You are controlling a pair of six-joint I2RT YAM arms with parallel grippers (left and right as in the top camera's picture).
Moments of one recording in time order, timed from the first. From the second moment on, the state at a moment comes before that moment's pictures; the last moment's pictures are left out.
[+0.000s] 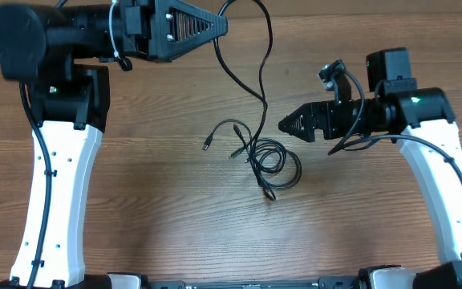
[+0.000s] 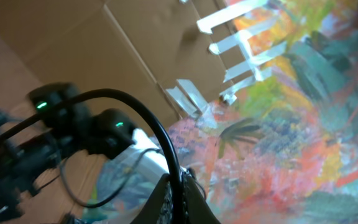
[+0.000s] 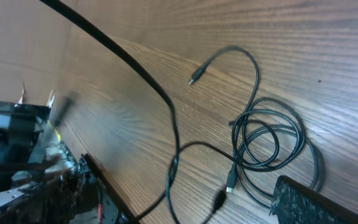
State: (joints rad) left arm -0.10 1.54 1.74 0.58 1.44 -1.82; right arm 0.11 1.51 1.36 -1.03 -0.79 -0.03
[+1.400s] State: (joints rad) left arm -0.12 1.54 1.73 0.08 1.47 -1.55; right arm 0.21 1.50 1.70 -0.94 -0.43 0.21
